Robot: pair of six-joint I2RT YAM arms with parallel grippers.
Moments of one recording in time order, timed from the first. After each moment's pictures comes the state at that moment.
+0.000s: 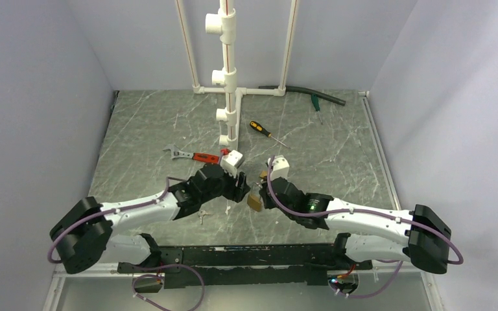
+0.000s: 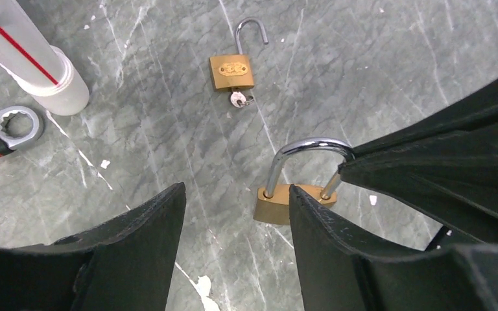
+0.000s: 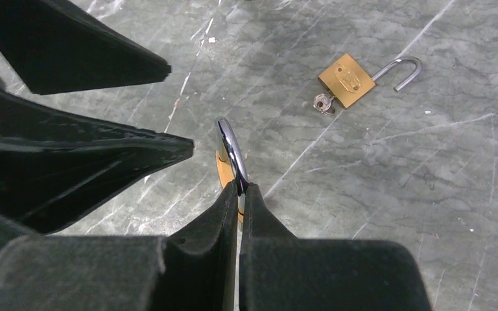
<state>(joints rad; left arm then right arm) -0.90 1.24 0.59 0.21 -0.05 -0.29 1.10 1.10 0.60 -0.12 0.47 0.59</state>
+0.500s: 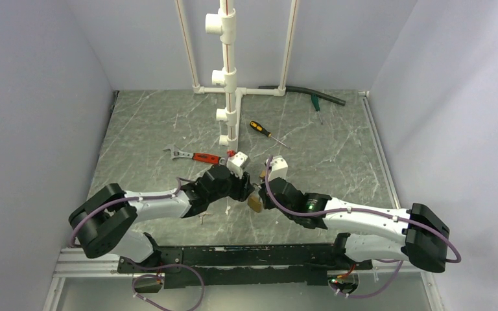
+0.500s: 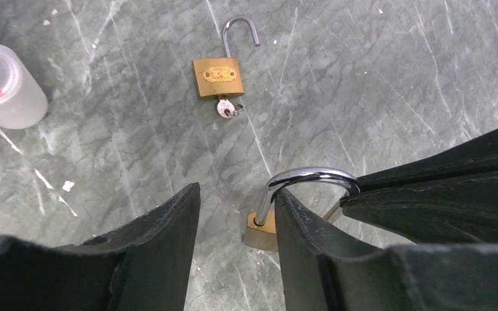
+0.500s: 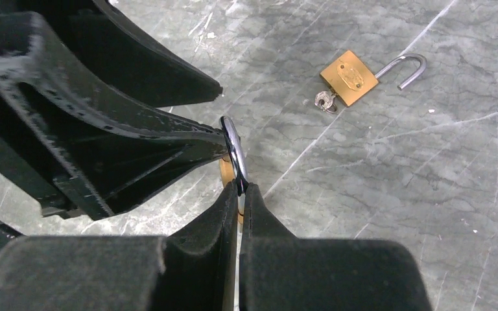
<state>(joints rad) -0.90 1.41 0.58 0.39 -0.02 -0.32 1.10 1.12 0.60 -0.11 0.46 0.58</state>
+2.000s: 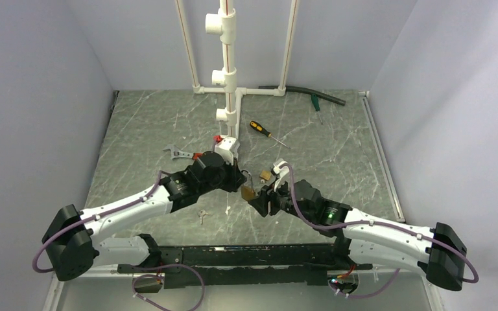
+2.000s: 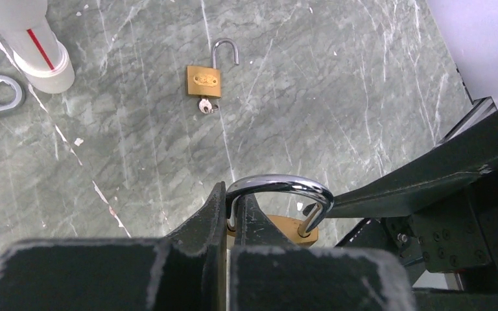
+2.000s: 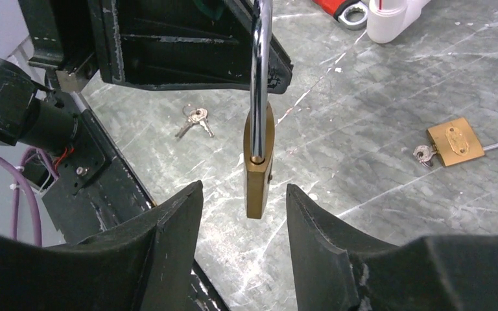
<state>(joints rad) -0.91 1.19 0.79 -0.08 -0.06 -0.54 1.06 0.87 0.45 0.09 0.09 0.40</state>
